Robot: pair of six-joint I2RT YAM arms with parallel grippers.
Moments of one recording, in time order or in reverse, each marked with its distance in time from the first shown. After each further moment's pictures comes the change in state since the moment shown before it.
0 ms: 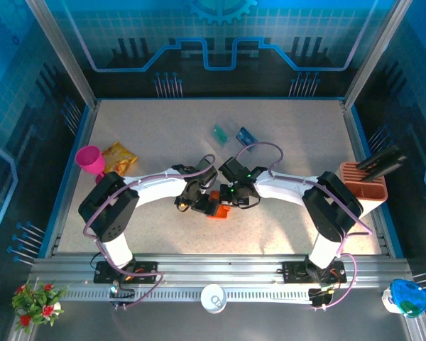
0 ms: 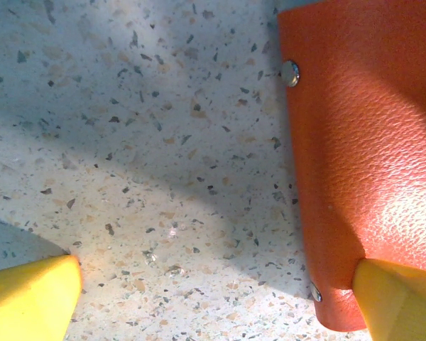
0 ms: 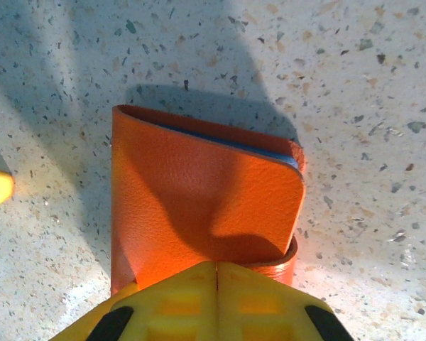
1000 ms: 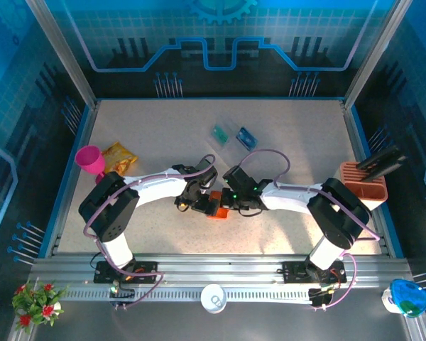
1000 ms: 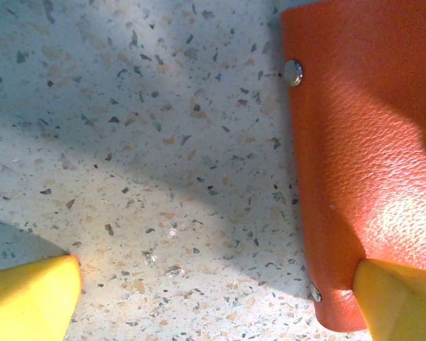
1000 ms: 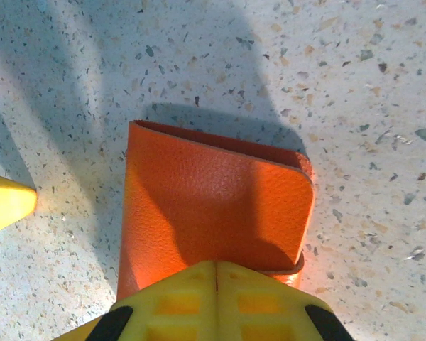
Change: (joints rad) left arm 0.000 0.004 0.000 0.000 0.000 0.000; right arm 0.030 -0.075 -0.181 0.262 0.060 0.063
